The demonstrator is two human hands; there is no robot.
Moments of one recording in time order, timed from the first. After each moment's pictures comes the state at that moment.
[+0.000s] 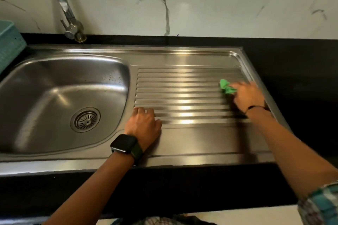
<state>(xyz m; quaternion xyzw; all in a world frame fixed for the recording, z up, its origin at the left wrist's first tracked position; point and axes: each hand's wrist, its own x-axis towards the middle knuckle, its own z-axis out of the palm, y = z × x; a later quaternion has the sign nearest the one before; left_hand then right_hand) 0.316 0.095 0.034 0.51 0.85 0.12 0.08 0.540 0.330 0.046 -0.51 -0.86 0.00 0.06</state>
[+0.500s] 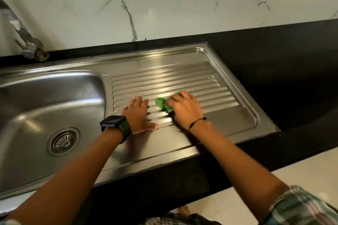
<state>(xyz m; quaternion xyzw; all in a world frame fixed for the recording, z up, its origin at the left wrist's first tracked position) 0.302 0.148 0.042 0.64 0.75 -0.01 0.19 0.471 0.218 0.036 -0.39 -0.92 0.02 0.07</state>
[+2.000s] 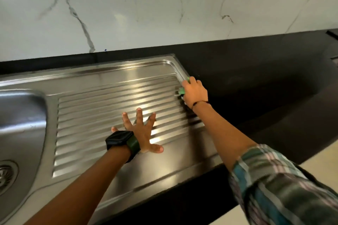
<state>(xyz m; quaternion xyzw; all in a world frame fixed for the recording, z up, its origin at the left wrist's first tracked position) 0.396 0.220 0.043 0.64 0.71 -0.10 0.29 0.557 0.372 0.051 -0.58 -0.81 -0.01 0.03</state>
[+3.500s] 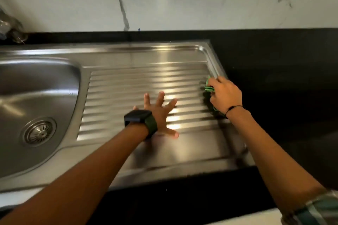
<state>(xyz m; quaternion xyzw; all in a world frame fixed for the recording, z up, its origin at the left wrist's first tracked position) 0.396 0.225 0.042 0.61 0.73 -0.10 0.29 0.578 0.351 0.047 -0.50 -0.86 0.02 0.08</state>
